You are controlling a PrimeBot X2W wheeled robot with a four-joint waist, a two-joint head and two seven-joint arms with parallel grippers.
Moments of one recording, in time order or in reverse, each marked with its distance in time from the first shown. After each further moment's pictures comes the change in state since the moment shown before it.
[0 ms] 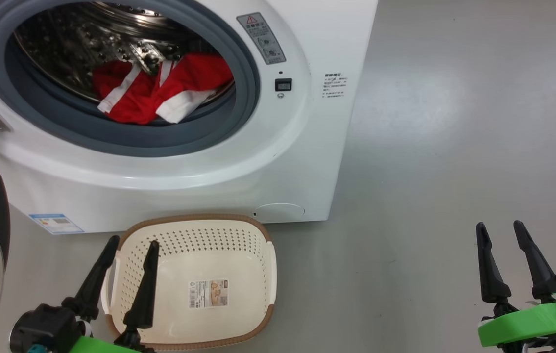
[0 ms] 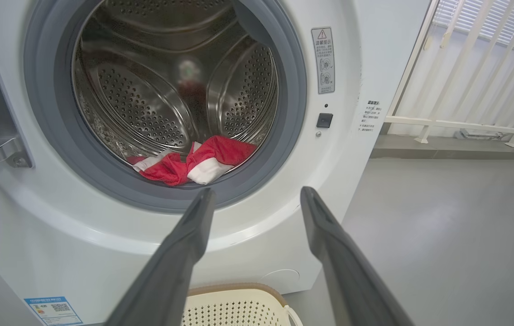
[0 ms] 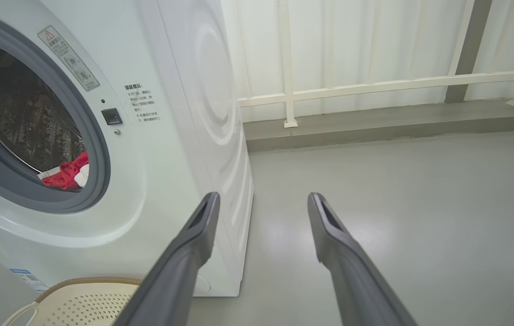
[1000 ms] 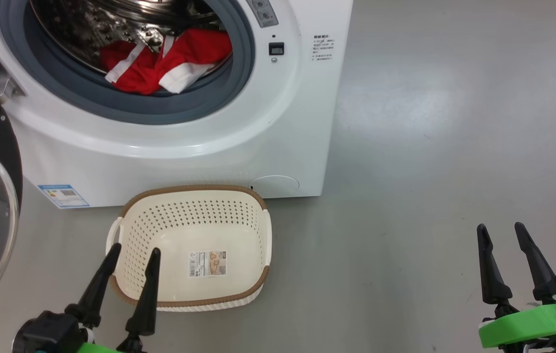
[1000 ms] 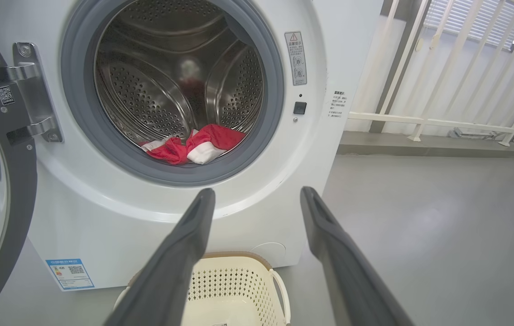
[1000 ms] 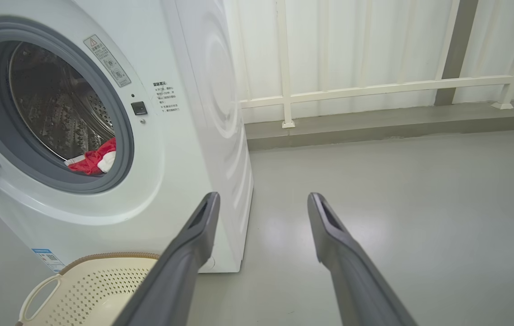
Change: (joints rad) left arm 0.024 -0.017 0.007 0.000 0.014 0.000 0.000; right arm 0.003 -0.004 -0.002 0.006 0.000 0.000 0.000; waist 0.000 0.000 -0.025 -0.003
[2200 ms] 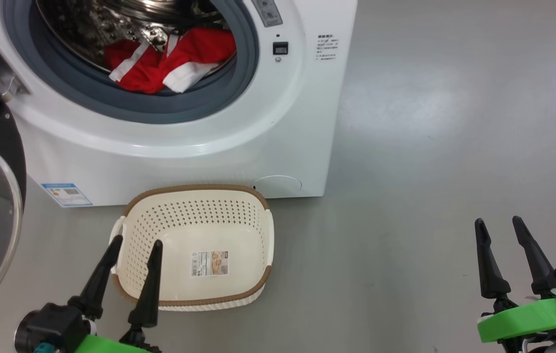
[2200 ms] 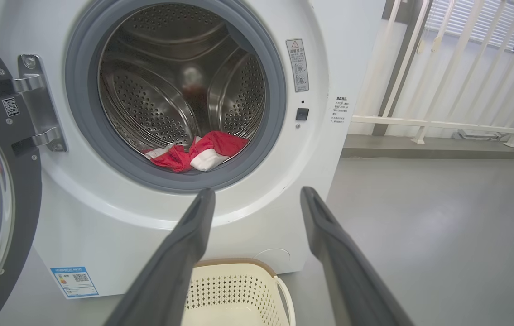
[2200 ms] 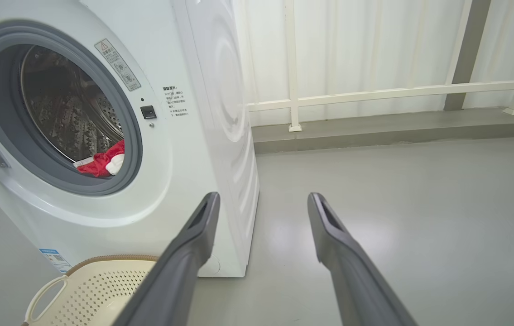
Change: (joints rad) left arm -0.031 -0.010 0.002 0.013 0.026 0.000 0.000; right arm -0.021 -0.006 0.016 0.004 0.000 0.000 0.000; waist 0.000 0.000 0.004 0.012
